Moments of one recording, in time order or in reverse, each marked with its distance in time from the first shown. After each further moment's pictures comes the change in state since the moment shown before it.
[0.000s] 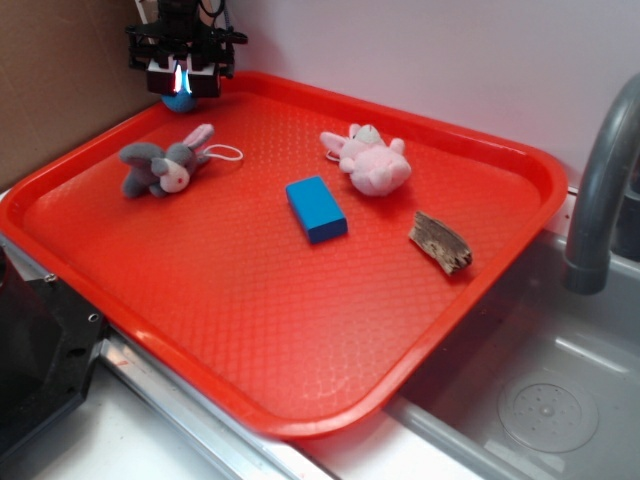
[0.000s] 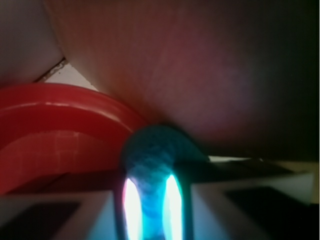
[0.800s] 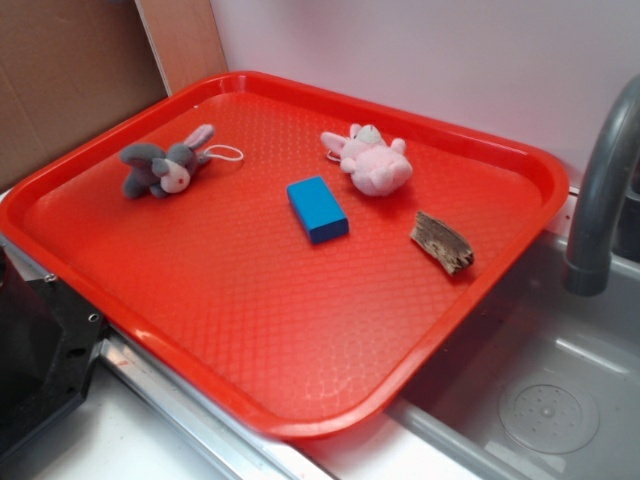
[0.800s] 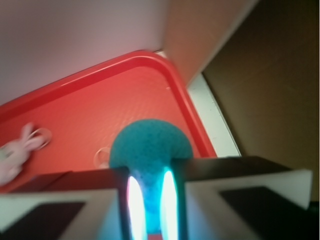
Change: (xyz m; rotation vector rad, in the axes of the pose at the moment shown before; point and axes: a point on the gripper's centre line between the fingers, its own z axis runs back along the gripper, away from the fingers) arm -0.082 0.020 0.200 -0.314 0.009 -0.473
